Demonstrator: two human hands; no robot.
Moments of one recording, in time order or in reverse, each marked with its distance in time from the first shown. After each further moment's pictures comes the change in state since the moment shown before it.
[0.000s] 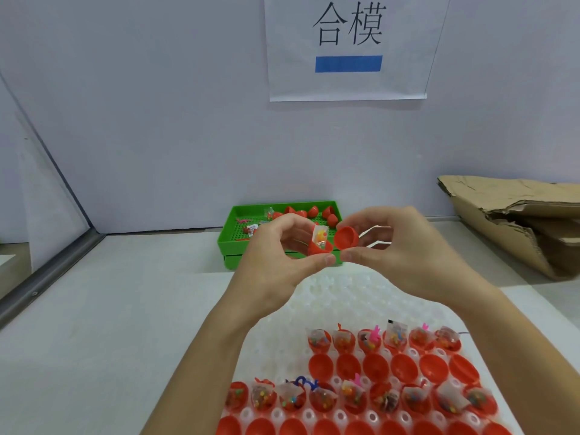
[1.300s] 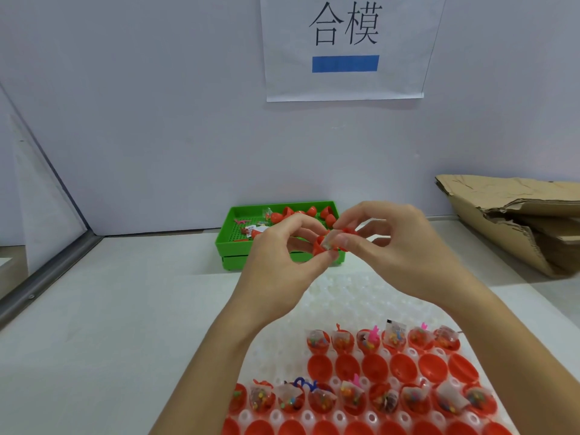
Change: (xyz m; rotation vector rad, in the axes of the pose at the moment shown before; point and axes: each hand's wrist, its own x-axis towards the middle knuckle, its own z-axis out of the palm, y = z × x) left_hand -0.001 -0.002 0.009 0.059 0.024 0.109; right_hand 0.000 -0.001 0.004 0.020 0.046 -0.162
